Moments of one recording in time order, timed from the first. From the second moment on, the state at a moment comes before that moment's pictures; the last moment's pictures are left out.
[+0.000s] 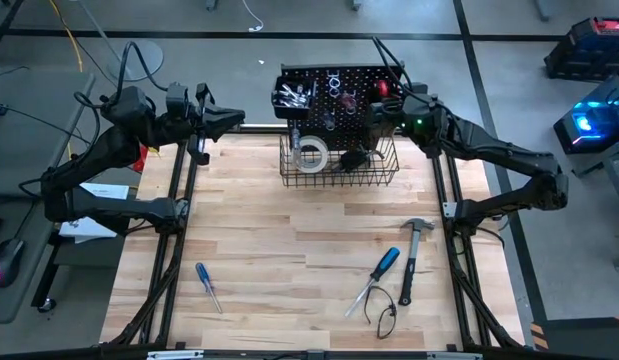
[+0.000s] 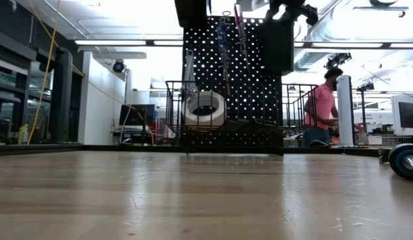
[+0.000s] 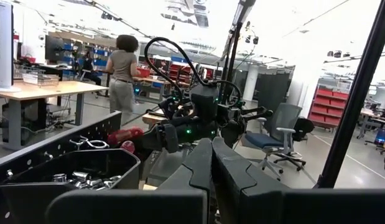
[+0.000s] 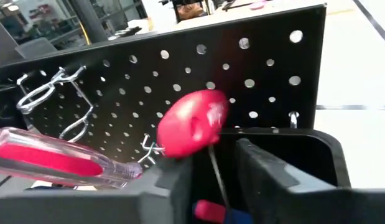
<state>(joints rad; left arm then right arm) 0.36 0.94 1.28 -0.16 0.19 -0.21 -0.35 1.24 1.32 -0.46 0.73 0.54</state>
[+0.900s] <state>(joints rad) 0.37 0.93 1.28 -0.18 0.19 -0.20 -0.35 1.24 1.67 -0.90 0.76 0.43</state>
